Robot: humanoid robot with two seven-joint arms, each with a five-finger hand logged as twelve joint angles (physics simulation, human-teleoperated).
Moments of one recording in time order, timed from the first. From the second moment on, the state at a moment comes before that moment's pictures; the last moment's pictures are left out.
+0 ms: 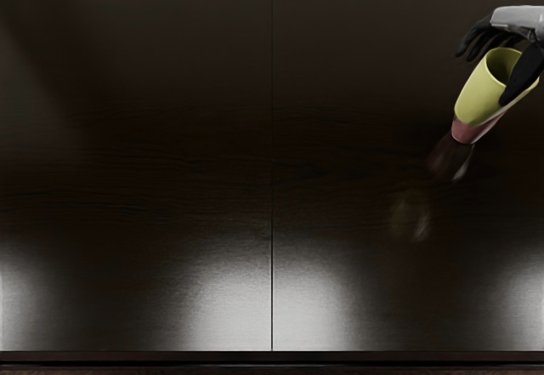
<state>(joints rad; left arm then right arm) 0.01 0.00 0.05 -0.27 -0.02 0.06 0.14 1.12 -0.97 0.65 1.52 -1.07 0.51 -0.61</state>
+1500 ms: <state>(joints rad) 0.01 0.00 0.05 -0.27 -0.02 0.06 0.14 1.22 -0.77 0.55 1.10 -1.11 0.39 -0.61</state>
